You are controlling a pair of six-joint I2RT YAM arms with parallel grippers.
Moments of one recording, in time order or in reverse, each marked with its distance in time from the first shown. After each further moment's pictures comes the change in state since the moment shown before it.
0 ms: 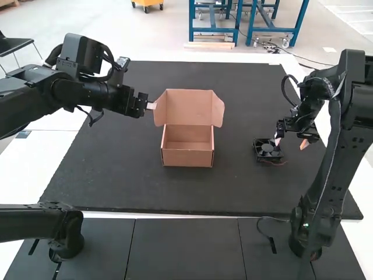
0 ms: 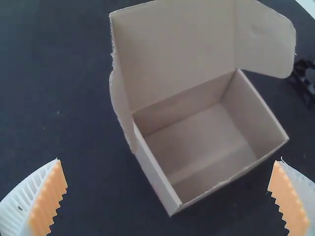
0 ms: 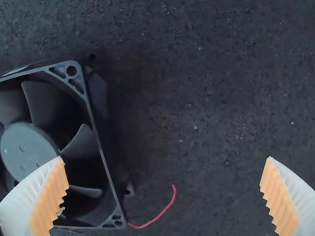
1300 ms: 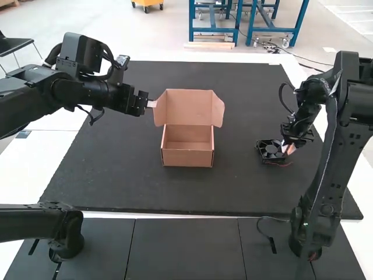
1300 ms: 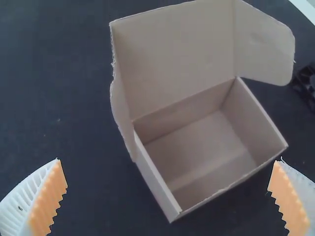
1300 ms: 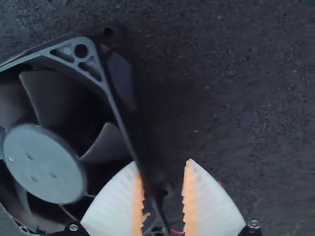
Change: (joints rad) left arm 0.000 0.000 0.000 0.022 0.000 -0.005; right arm 0.000 0.068 0.006 -0.034 -0.032 0.005
